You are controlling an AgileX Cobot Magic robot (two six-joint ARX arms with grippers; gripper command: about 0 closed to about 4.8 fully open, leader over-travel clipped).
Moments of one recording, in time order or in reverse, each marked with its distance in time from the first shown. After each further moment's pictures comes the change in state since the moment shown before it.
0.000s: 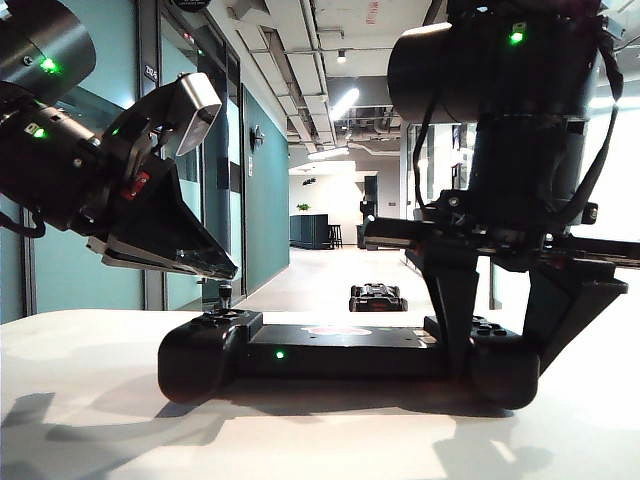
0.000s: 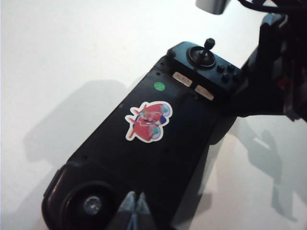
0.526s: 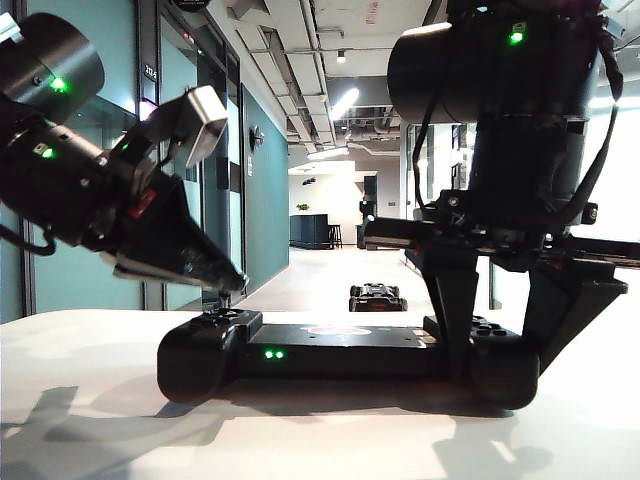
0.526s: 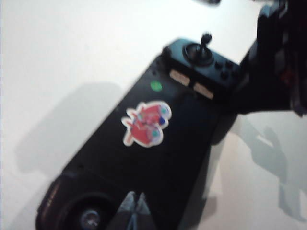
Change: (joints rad) left arm 0.000 0.056 0.000 0.056 0.029 0.036; right arm 0.000 0.000 0.000 0.000 0.000 0.000
